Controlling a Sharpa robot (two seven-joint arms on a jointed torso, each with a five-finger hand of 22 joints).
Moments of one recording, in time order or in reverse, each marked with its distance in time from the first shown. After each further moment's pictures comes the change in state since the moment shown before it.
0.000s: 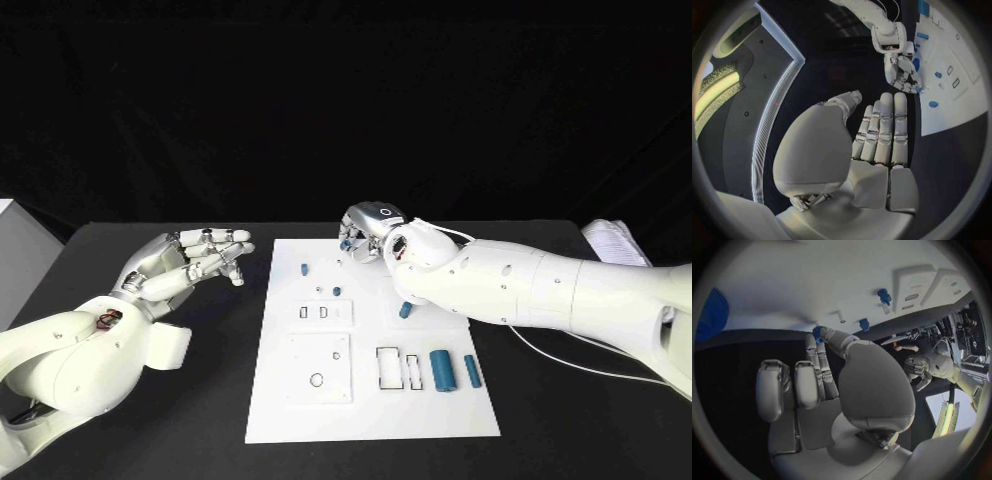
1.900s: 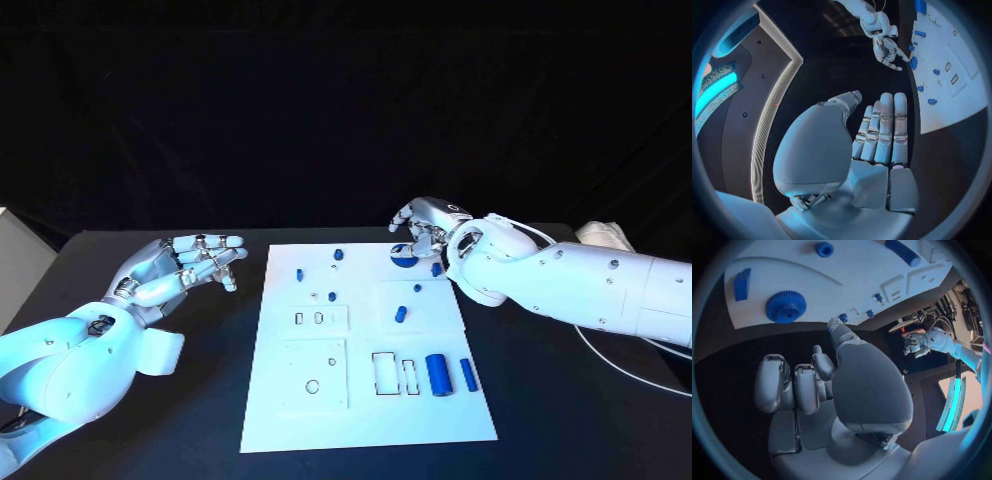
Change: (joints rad) left arm 0.005 -0.008 0.000 -0.012 0.000 0.001 -0.009; left_hand 0.000 0.000 0.000 0.000 0.000 -0.007 0.000 0.000 0.001 0.000 0.000 0.000 0.000 -0.003 0.004 0.004 0.000 0.000 0.000 0.000 0.004 0.003; right arm 0.042 -0.323 0.012 0.241 0.183 0.010 0.022; right_hand 0.107 -0.028 -0.449 0.168 0.069 -0.189 0.029 -0.113 0.065 0.138 -0.013 1.249 1.141 0.002 0.003 0.112 0.163 0.000 -0.005 0.006 -0.059 -0.023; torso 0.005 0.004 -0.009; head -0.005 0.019
